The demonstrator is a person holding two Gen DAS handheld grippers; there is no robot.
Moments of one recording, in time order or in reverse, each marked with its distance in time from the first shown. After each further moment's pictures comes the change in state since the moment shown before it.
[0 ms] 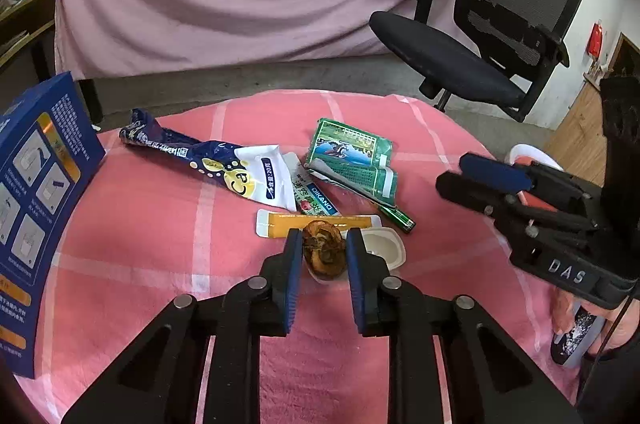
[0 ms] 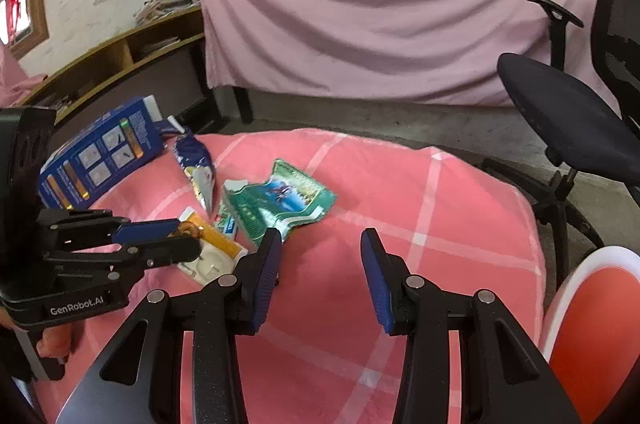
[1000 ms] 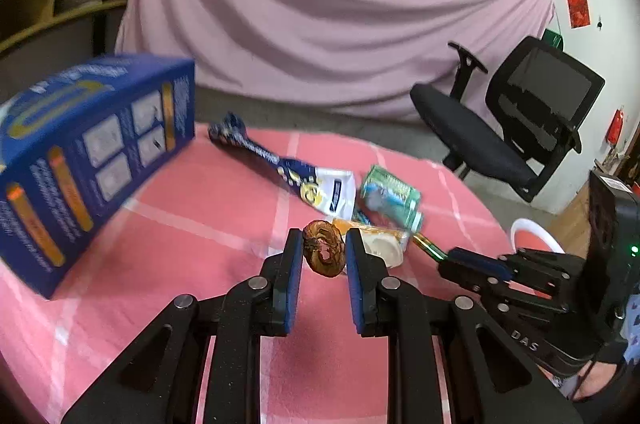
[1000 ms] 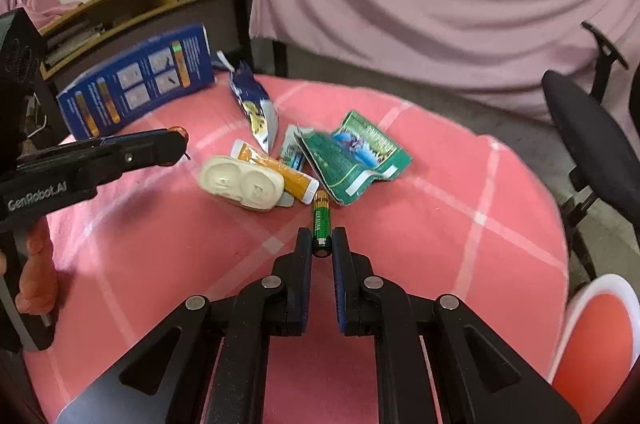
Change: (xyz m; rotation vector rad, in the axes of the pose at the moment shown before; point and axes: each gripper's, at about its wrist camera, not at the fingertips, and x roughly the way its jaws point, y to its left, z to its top) left arm -0.066 0.027 -0.032 -0.214 -0.237 0.058; right arm -0.006 0.048 -0.020 -0.188 0.065 0.014
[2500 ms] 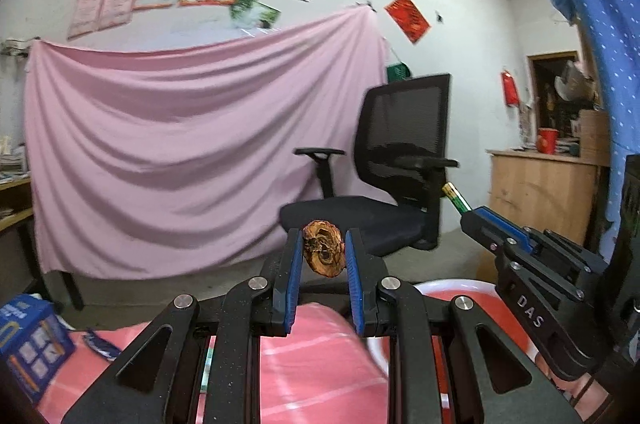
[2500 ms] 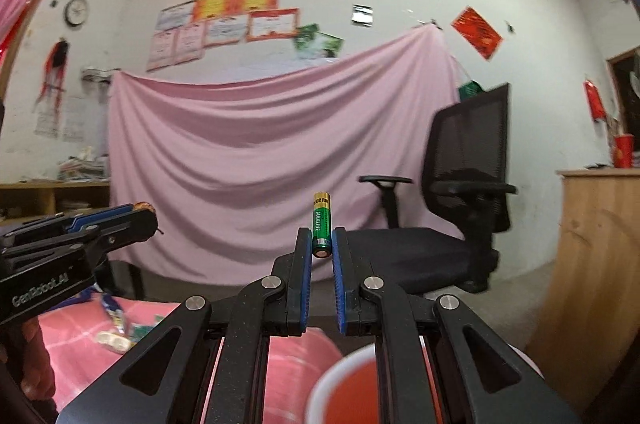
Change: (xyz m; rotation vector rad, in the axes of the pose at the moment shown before) left arm -0.038 -0.244 -0.005 0.491 -0.440 -0.249; right arm -0.196 -0.094 -0.073 0.297 -0.769 -0.576
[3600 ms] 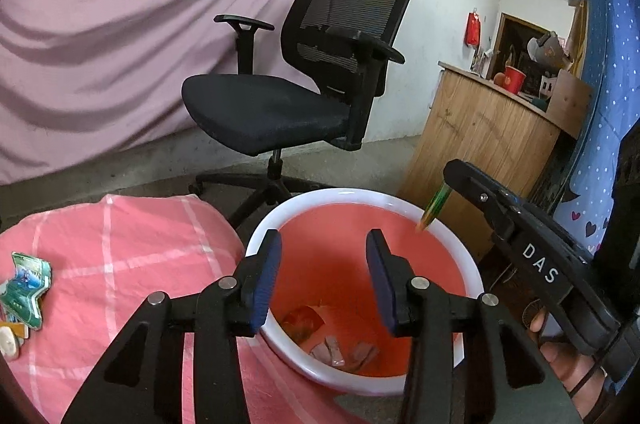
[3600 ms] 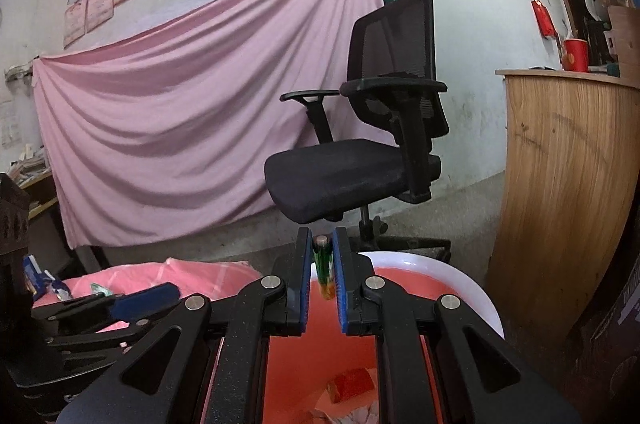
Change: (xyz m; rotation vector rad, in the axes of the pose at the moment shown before) left arm 0.110 -0.050 -0.037 -0.161 0.406 -0.291; right arm 0.024 -0.077 -0.030 0.159 0.280 -0.171
